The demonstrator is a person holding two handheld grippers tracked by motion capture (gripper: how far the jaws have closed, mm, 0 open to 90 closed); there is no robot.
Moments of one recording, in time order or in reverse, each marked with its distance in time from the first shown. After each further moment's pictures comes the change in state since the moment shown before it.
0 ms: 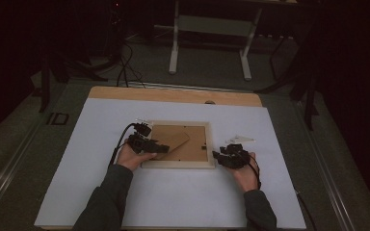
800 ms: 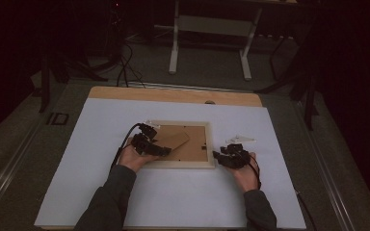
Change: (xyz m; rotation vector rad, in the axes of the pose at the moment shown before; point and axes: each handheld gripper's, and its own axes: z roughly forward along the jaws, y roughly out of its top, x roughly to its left) left arm -0.018 0.003 0.003 0.036 0.102 0.141; right arm -0.001 0.000 0.000 0.002 0.000 0.006
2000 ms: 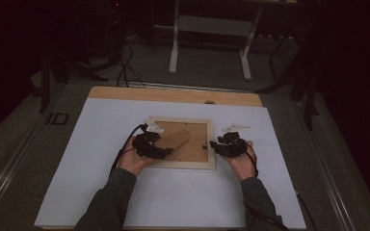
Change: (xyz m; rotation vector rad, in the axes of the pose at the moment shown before) left arm -0.023 -0.001 -0.011 -0.074 0.095 0.160; right arm -0.002 0.037 0.006 -0.005 -0.009 -0.037
